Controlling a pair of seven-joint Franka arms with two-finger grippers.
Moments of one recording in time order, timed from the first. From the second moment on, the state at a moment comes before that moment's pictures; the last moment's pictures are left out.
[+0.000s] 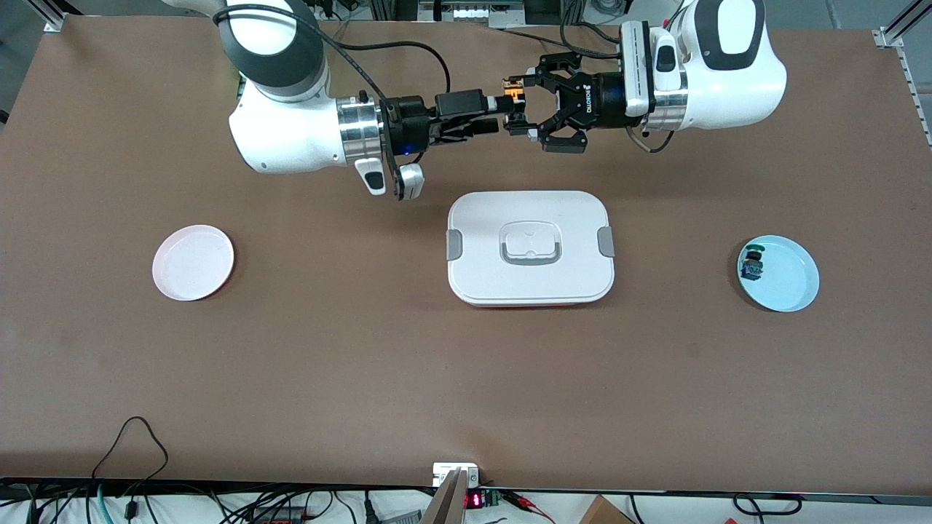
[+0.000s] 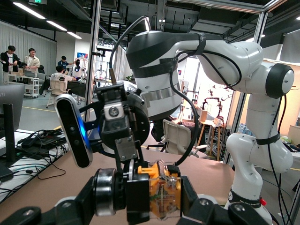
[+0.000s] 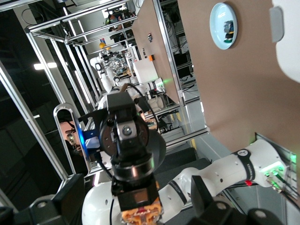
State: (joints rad) left arm 0.47 -0.22 -0.84 -2.22 -1.84 1.87 1.91; right arm 0.71 0.24 -0.11 -1.74 1.66 1.95 -0.07
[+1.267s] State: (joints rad) left arm 0.47 -0.22 -0.84 -2.22 -1.84 1.87 1.91; right arm 0.73 0.15 -0.06 -1.88 1.84 2.10 -0.31
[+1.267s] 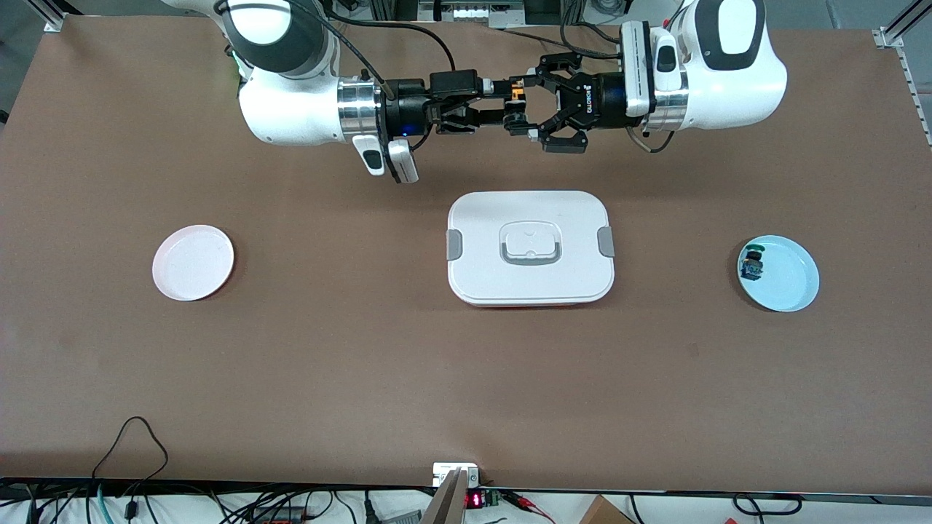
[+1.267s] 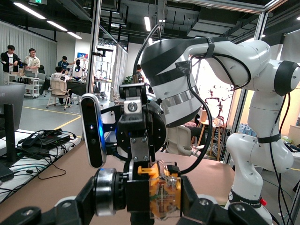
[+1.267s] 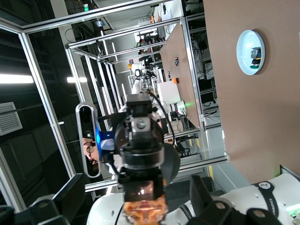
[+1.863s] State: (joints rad) left arm 0.47 -0.22 -0.84 -2.22 -1.84 1.87 1.91; right arm 0.73 0.15 -0.05 -1.88 1.90 2.12 -0.33
